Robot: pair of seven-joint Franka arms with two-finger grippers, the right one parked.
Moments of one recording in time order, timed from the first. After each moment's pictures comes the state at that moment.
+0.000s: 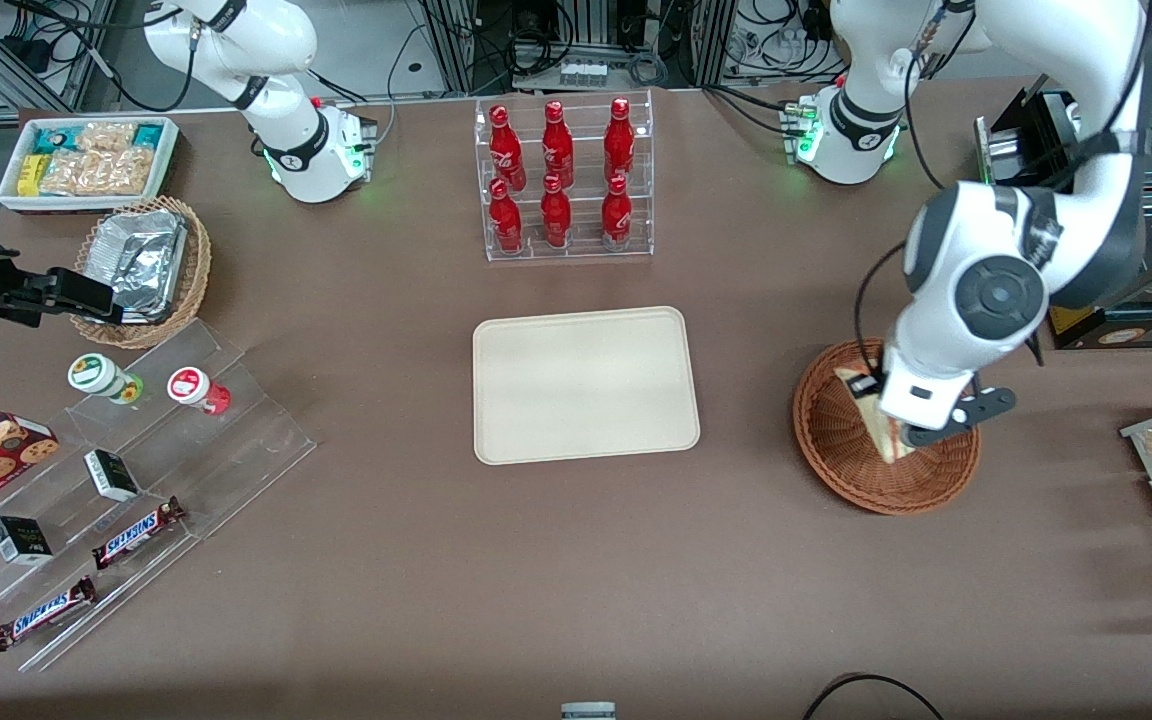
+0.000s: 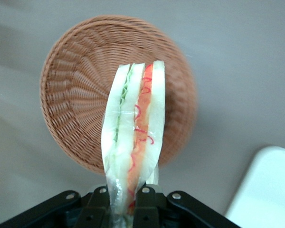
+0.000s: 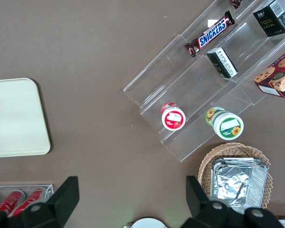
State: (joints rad) arm -0.31 0.22 -0.01 -1.77 0.11 1.84 -0.67
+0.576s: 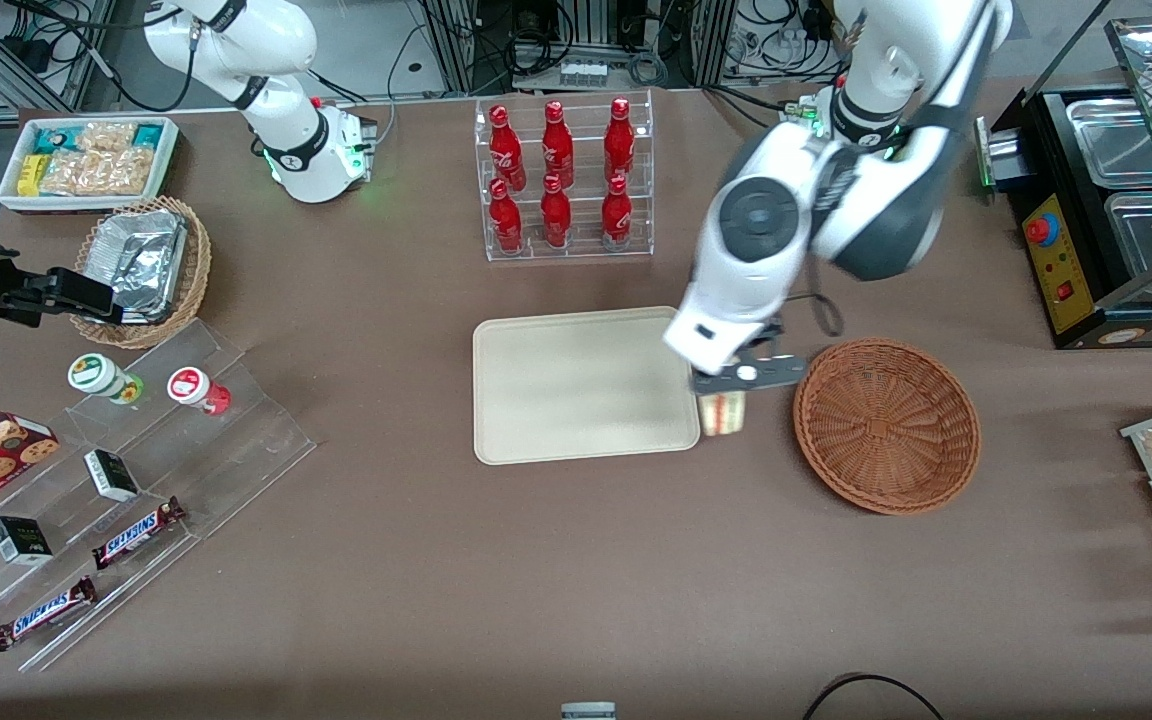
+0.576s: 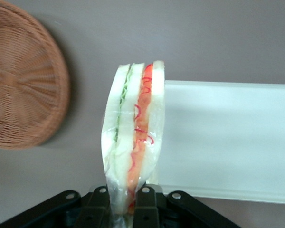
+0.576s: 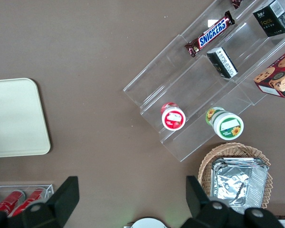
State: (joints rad) arm -0.62 0.37 -0.02 -1.56 0.01 1.81 -0.73
